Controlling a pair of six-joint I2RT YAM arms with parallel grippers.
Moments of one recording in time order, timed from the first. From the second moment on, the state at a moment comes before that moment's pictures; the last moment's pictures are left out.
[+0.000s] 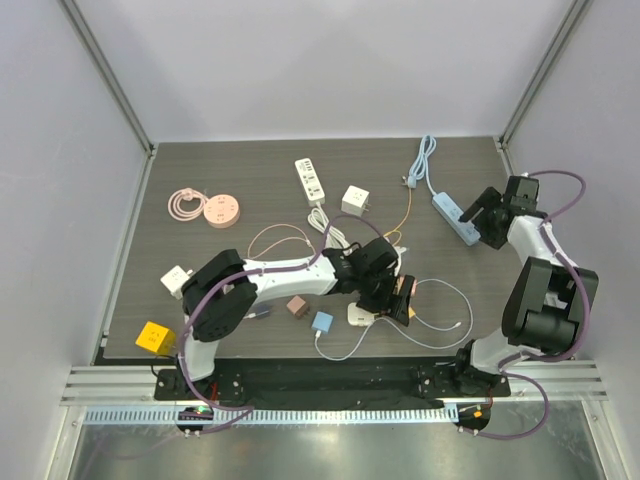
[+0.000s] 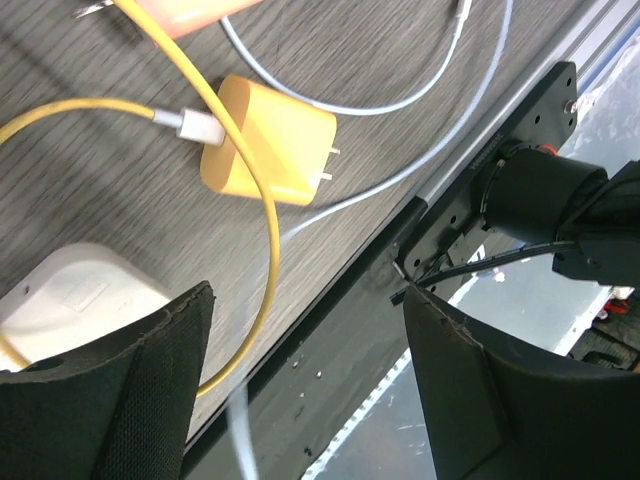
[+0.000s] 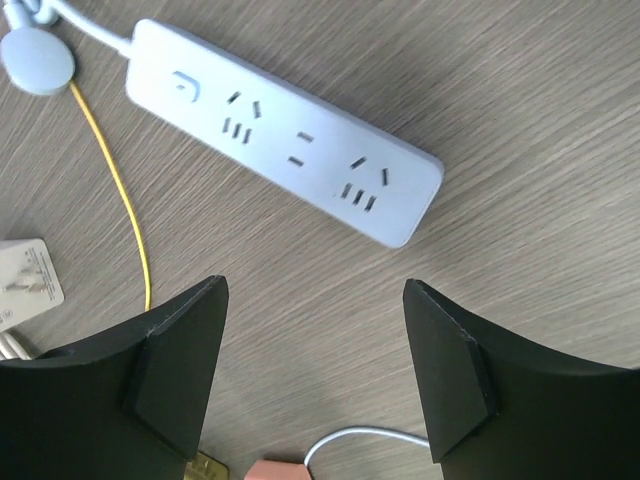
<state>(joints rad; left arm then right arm) -1.11 1.95 1.37 -0.32 0.33 -0.71 -0.30 1.53 1.00 -0.36 -0.12 0.50</state>
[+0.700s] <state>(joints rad) -1.00 1.68 1.36 -0.60 -0.02 -0.52 0.16 1.45 1.09 -0.48 0.10 0.46</state>
